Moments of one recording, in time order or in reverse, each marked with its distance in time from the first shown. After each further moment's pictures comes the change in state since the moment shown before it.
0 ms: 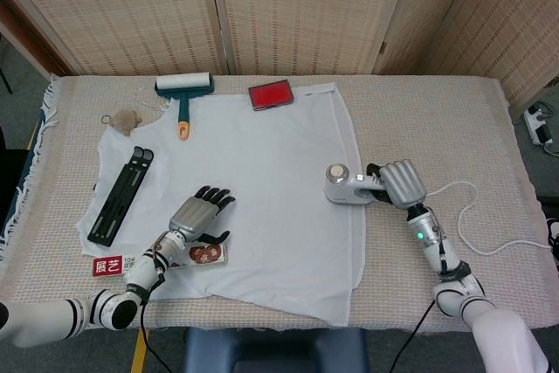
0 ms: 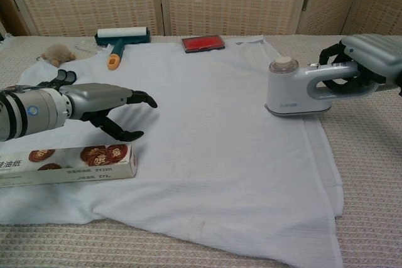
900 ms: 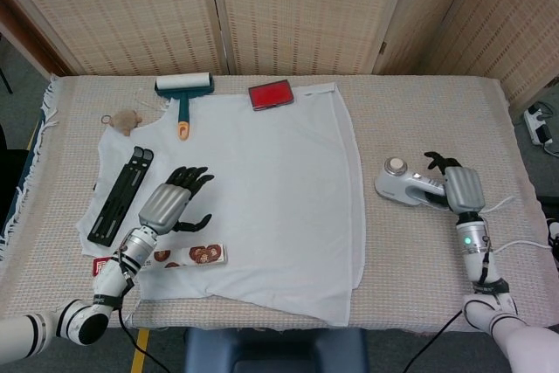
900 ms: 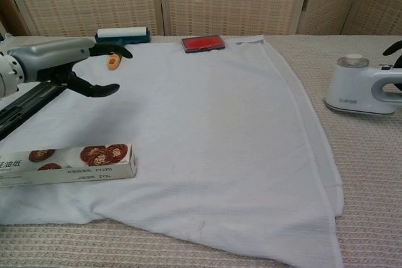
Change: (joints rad) left arm 0.135 0.158 -0.047 -0.150 0.162 0.193 -0.176; right arm -0.136 0.092 0.079 -0.042 0.132 -0.122 0.074
